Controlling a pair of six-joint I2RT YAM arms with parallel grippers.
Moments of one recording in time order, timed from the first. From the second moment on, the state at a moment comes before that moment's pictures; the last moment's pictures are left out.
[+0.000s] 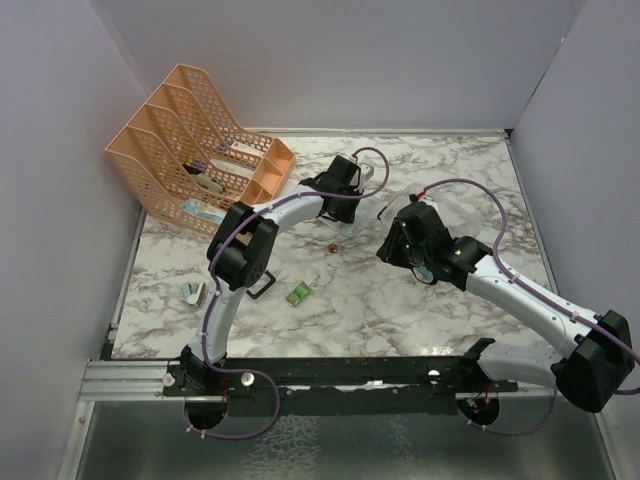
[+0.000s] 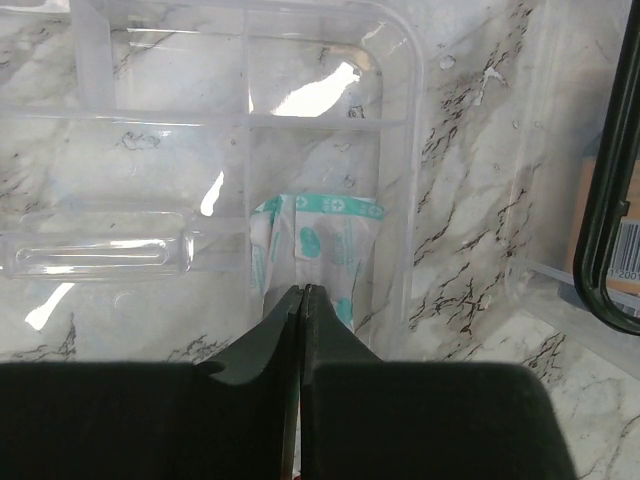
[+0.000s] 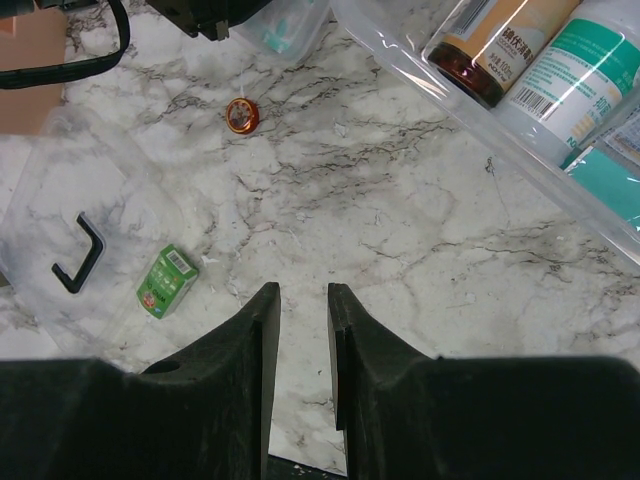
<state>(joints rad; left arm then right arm) -0.63 2.24 1.73 -0.37 0.15 -0.13 0.68 1.17 0.90 -0.51 0.19 0.77</state>
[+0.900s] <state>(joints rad) -0.63 1.54 1.38 -0.46 -0.02 -0.24 0.70 1.28 0.94 -0.43 0.17 0.61</state>
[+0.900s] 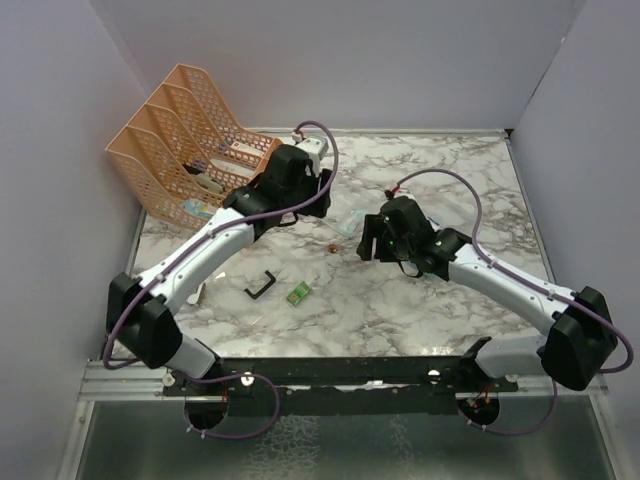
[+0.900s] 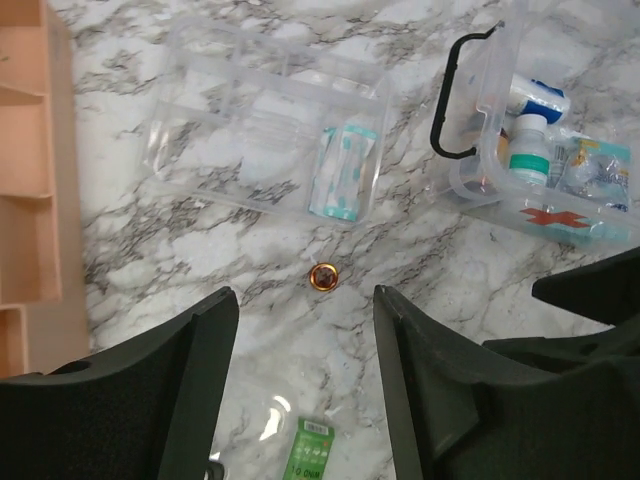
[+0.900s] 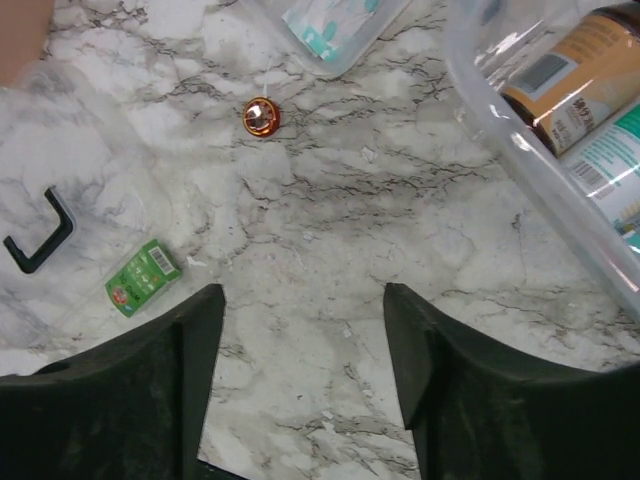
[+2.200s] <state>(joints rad) -0.62 0.84 0.83 -0.40 -0.44 -0.44 0.81 2.03 1.46 -0.51 0.33 0.71</state>
